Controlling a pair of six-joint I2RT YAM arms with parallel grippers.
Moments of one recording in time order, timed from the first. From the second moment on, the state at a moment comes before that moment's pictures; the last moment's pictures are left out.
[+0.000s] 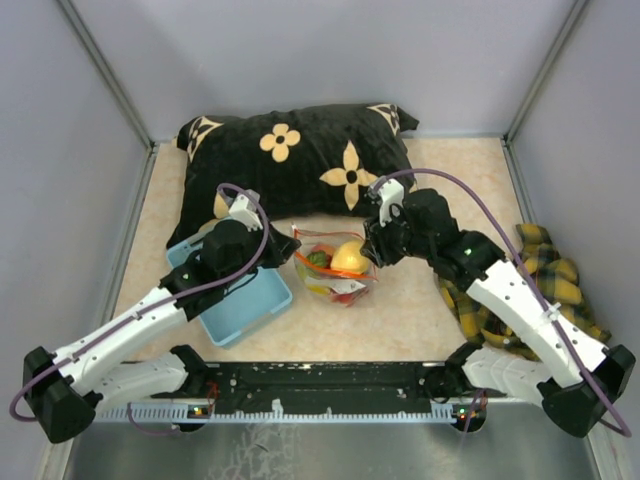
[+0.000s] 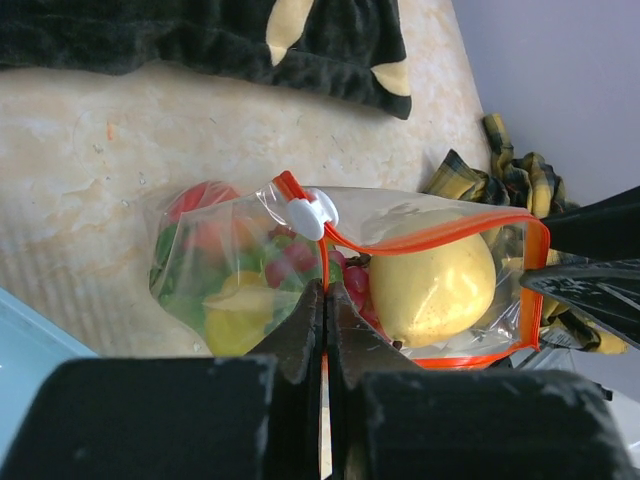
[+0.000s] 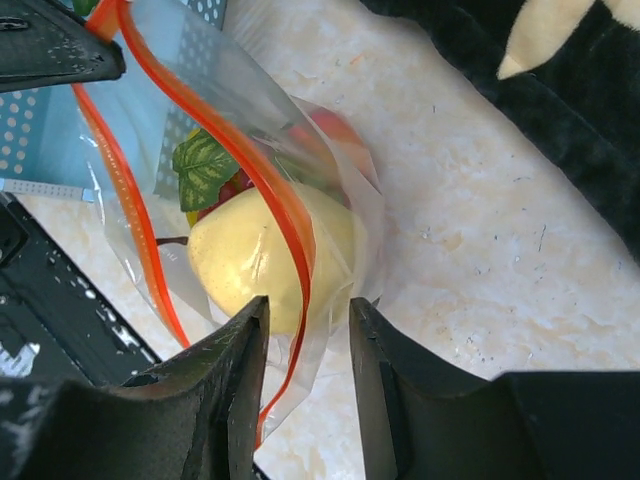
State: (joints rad) left arm -0.79 0.97 0.78 -0.13 -0.15 -0.76; right arm 0.66 1.03 1.05 -0.61 -0.15 0.06
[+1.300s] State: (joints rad) left arm -0.78 0.95 0.84 -0.15 -0.24 -0.74; right arm 0.66 1.21 1.44 -0.97 0.00 -0.03
